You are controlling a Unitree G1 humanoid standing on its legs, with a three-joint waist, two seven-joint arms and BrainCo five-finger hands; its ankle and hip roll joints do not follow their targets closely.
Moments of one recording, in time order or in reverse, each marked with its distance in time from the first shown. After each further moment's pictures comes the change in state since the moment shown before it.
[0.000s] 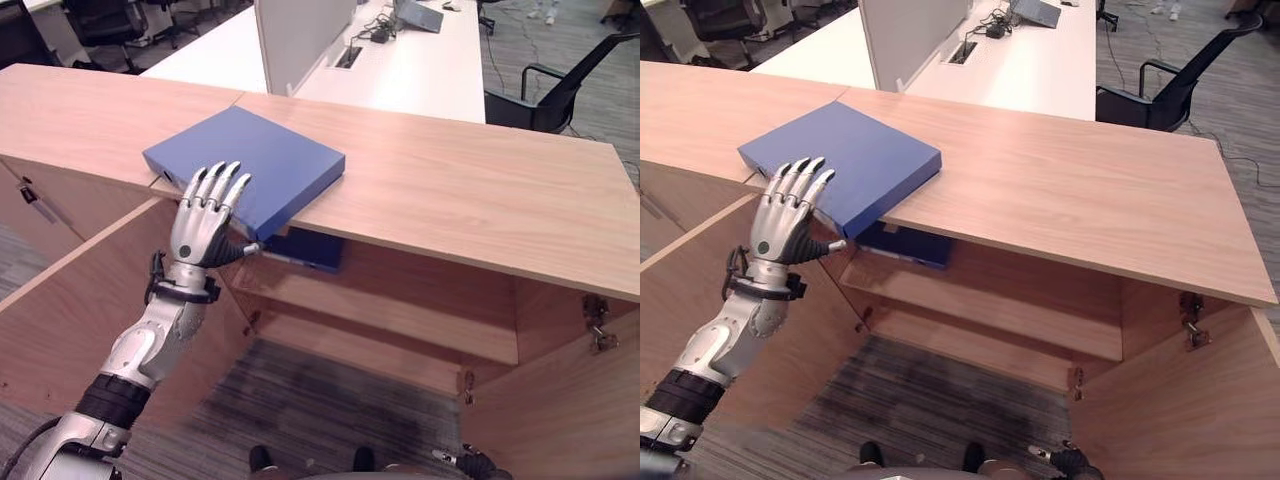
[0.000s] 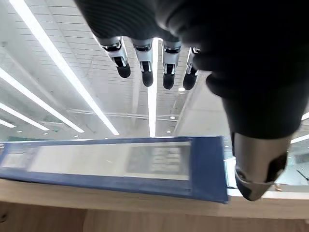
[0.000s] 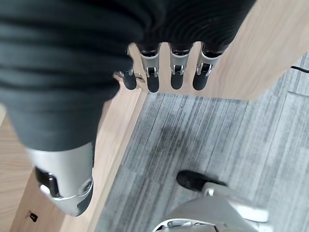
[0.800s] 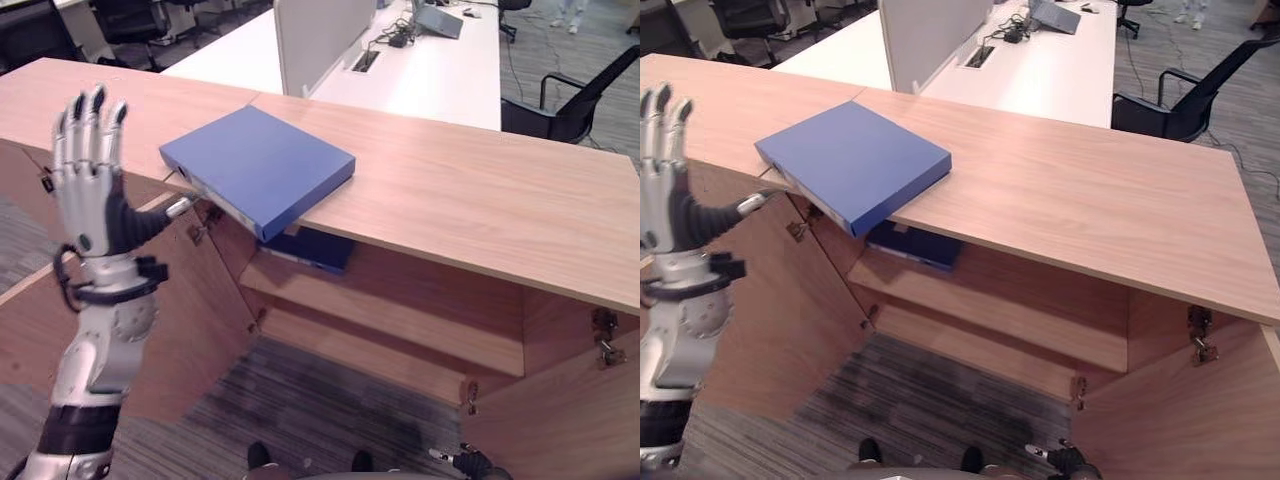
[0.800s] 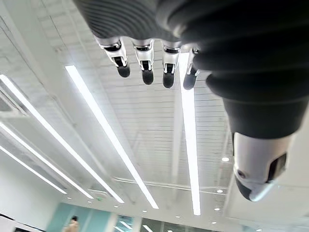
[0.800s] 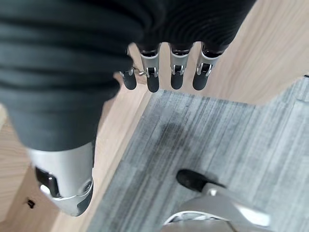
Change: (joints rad) left arm 0.277 -0.039 0.480 -0.298 -0.128 -0.009 0.086; right arm 0.013 0.007 -0.007 0.002 -0.001 0.015 0.004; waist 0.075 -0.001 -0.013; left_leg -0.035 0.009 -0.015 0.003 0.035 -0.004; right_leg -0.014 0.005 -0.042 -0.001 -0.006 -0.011
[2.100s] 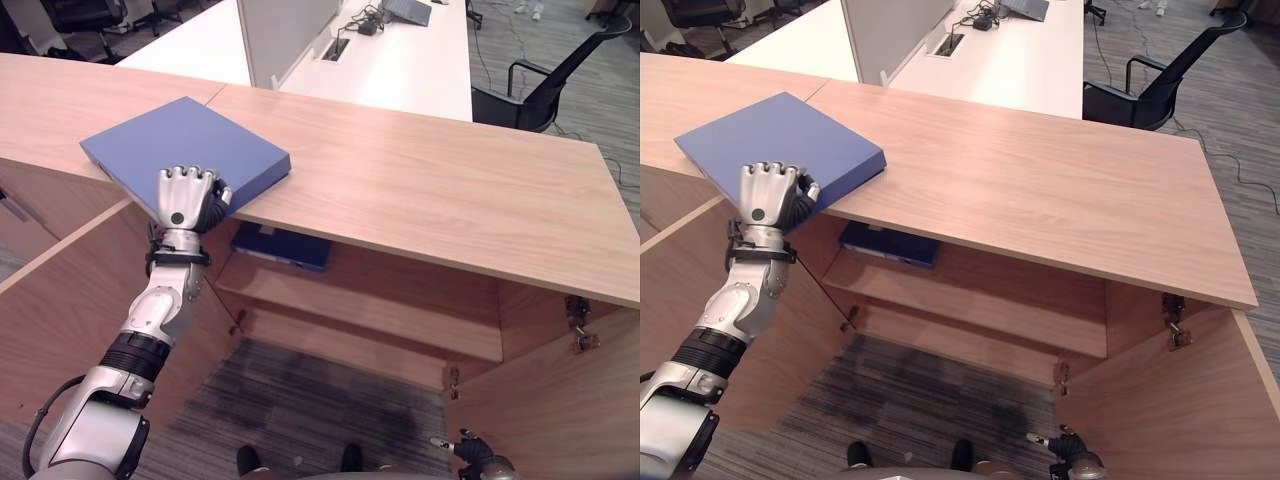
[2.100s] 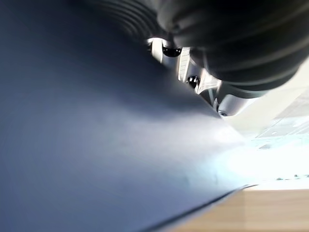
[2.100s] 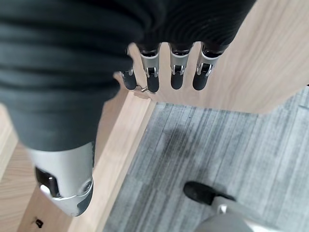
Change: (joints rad) left arm -0.476 -0.041 -0.483 0.510 0.215 0.213 -0.113; right arm -0.034 -0.025 0.041 -0.040 0.000 0.006 -0.001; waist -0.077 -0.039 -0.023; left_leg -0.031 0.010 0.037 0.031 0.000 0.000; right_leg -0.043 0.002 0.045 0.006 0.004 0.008
